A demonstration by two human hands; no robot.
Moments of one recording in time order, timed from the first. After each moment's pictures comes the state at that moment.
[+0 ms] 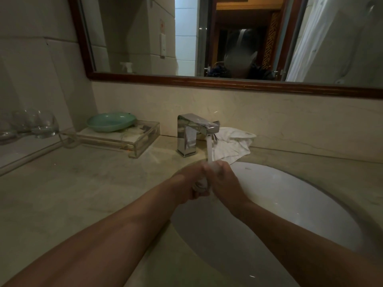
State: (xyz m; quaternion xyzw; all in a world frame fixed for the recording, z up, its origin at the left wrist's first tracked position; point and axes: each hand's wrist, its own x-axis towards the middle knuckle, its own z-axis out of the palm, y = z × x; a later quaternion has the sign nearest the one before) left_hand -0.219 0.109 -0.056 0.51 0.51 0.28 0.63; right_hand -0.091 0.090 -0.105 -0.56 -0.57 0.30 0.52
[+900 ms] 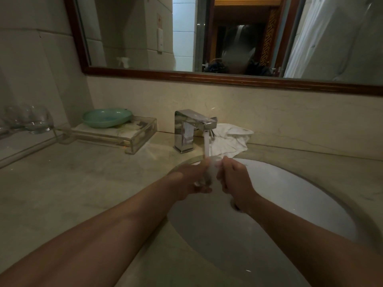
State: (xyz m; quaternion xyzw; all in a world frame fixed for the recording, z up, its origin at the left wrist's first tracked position) left_hand -0.218 0.108 -0.065 0.50 0.47 0.34 0.64; right_hand -0.069 0.082 -0.093 -0.56 -0.49 0.34 0.58
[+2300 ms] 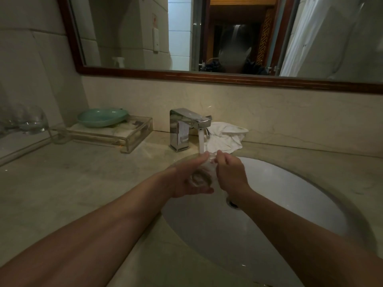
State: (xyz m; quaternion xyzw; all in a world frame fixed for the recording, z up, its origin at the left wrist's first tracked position) left_hand -0.219 0.118 -0.066 0.45 0.43 0.28 0.73; right_hand -0.076 0.085 -0.079 -0.63 -0.51 0.21 0.54
